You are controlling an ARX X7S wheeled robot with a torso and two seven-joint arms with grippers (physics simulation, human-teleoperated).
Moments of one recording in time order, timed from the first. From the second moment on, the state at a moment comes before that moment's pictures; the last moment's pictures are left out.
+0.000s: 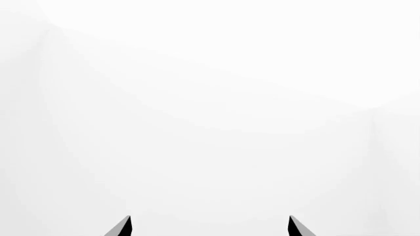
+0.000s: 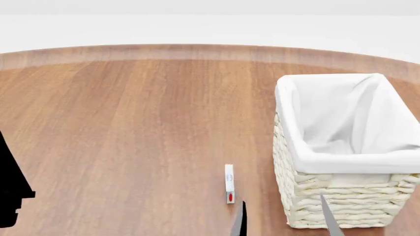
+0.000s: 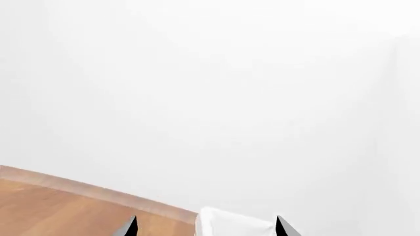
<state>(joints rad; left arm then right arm) -0.12 -0.28 0.11 0.75 -0.41 -0.05 -0.31 -0.16 0.28 -0.26 -0.66 -0.18 0.14 0.31</state>
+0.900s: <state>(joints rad) -0.12 -0.30 0.13 0.75 -0.42 -0.04 -0.32 -0.30 0.27 -0.21 -0.41 0.06 0.01 0.36</state>
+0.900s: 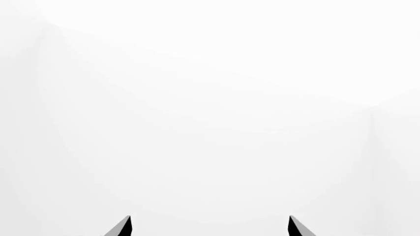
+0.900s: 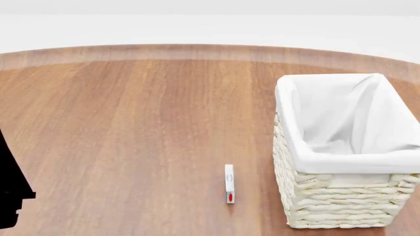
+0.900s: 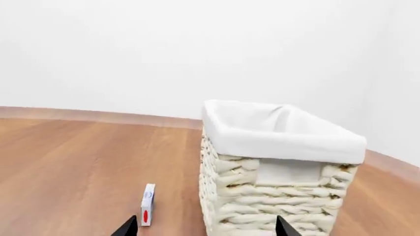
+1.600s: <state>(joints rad) -0.12 -0.31 0.13 0.73 -0.42 -0.02 -0.33 -0.25 0.27 -0.25 -0.32 0.22 0.07 0.29</state>
